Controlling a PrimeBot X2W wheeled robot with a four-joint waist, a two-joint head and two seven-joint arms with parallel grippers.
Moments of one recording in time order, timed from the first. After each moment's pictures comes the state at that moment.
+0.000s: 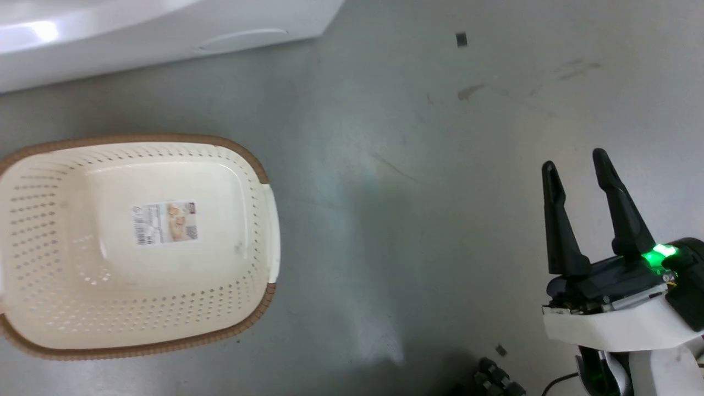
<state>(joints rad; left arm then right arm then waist) -1.40 0.55 -0.04 0.54 -0.24 -0.13 -0.14 -0.17 -0.05 0.06 -0.17 0.22 0.13 -0.26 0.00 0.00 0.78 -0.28</state>
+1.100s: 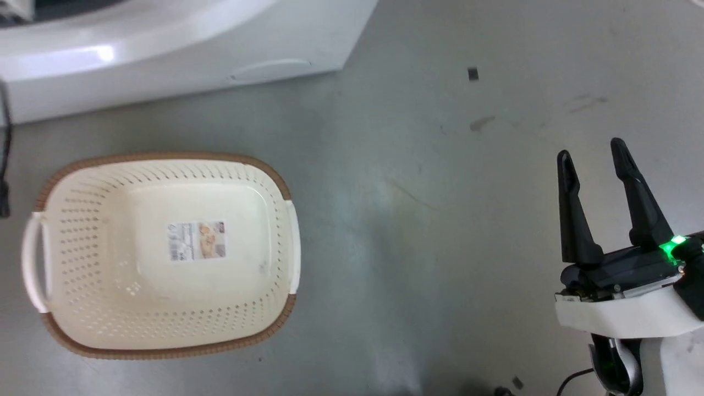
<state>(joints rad) -1.36 0.51 -0.35 1.01 -0.39 -0.13 -0.25 -0.20 -0.05 0.01 -0.15 0.16 0.13 -0.26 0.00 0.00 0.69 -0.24</state>
